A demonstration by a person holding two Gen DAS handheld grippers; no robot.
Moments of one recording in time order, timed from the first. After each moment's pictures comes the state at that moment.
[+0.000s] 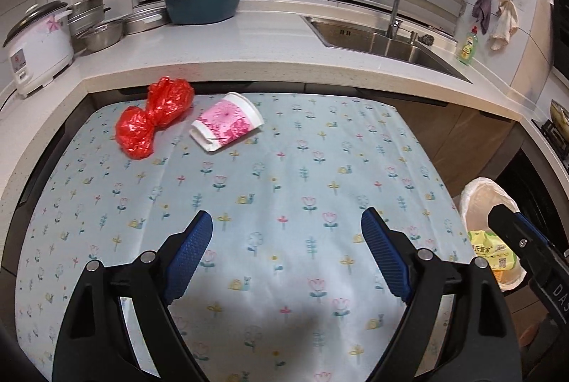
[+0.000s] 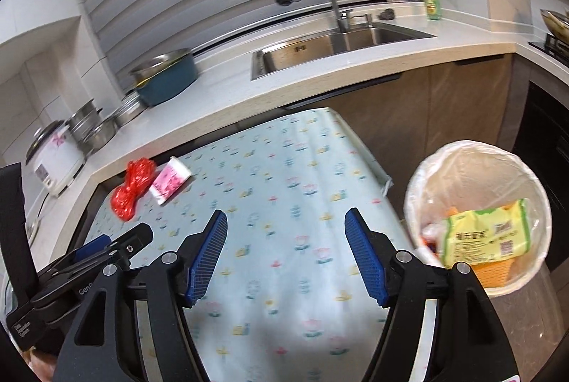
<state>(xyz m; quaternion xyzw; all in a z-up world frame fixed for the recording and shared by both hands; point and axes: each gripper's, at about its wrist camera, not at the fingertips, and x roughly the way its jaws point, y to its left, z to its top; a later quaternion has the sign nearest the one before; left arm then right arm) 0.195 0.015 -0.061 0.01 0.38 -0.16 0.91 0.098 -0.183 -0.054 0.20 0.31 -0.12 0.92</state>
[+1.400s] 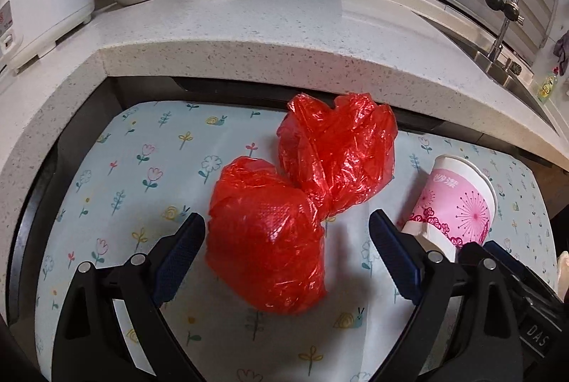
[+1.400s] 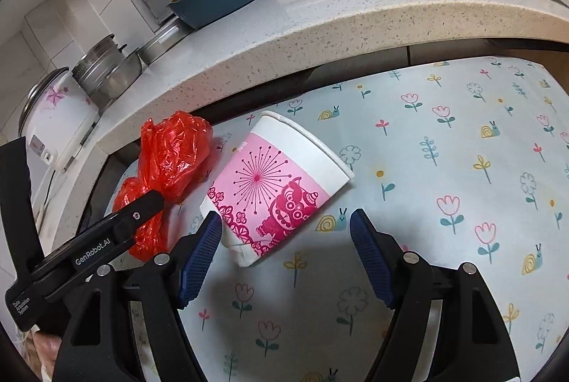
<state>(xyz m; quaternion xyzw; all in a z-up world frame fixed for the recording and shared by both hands) 0.434 0.149 -0.134 -0.02 0.43 -0.09 0.90 0.374 -0.050 -0.149 0.21 0.41 0.00 0.89</state>
